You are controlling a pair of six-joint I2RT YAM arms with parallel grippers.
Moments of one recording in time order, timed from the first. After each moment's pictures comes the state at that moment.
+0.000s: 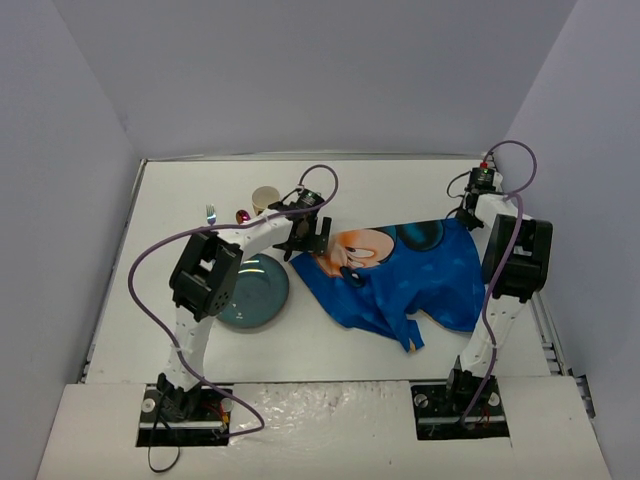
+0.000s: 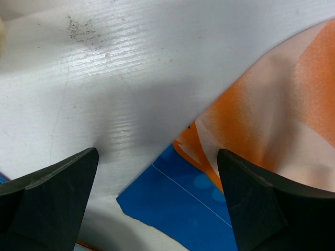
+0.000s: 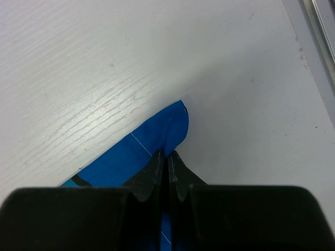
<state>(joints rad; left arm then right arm) -0.60 2.12 1.60 -0.58 -0.13 -0.39 -0.19 2.10 1.44 -0.28 0.20 0.25</state>
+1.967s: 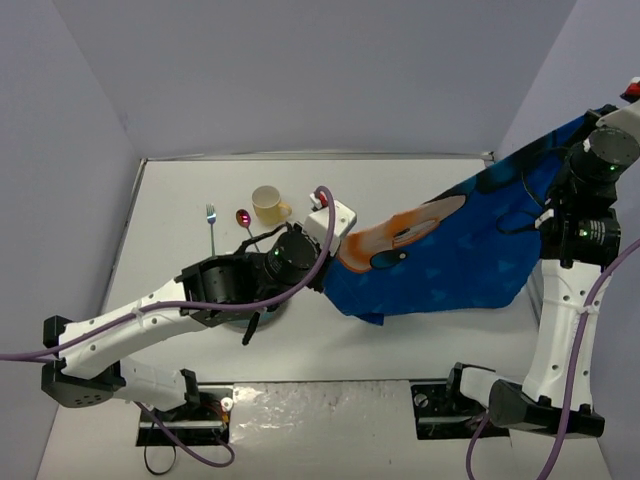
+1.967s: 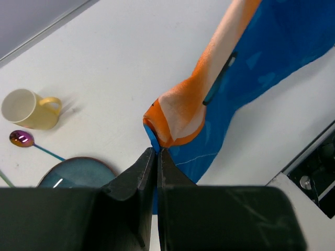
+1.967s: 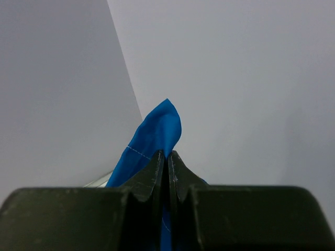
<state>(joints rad) -1.25 1.30 1.58 -0.75 -0.52 -0.19 -0.21 1.17 1.66 -0.39 0.42 0.10</state>
